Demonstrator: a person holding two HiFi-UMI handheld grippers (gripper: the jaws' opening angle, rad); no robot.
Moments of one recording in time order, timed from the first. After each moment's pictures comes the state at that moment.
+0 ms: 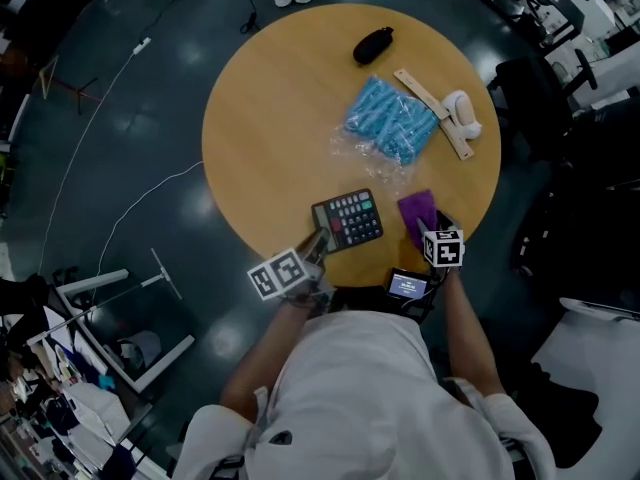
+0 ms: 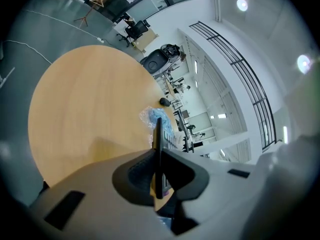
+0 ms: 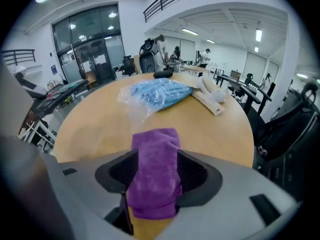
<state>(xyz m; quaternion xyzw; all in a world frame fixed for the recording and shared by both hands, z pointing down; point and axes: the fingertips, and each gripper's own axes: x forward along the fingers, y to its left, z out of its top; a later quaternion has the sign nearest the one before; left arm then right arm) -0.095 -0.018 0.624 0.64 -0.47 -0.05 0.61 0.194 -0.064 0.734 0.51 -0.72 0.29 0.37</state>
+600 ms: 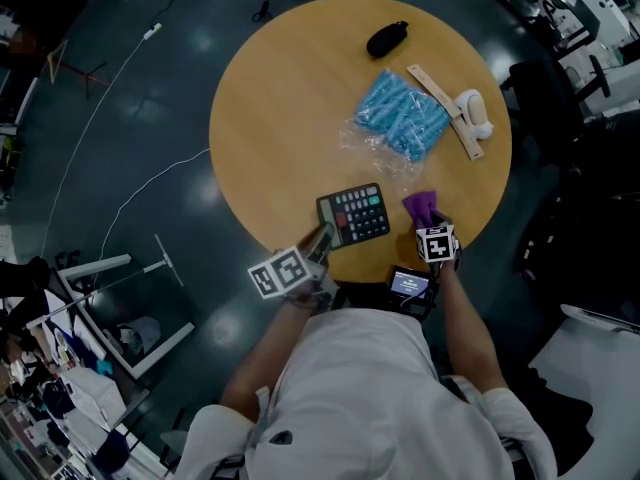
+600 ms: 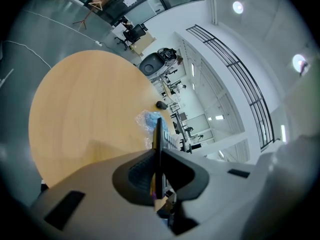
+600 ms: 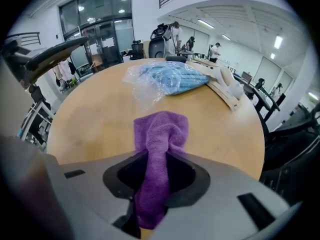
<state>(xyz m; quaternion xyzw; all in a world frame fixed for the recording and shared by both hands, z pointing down) -0.096 -0.018 0.609 0.65 -0.48 -0.06 0.59 0.174 -0.059 0.776 0.46 -0.72 0.27 0.45</state>
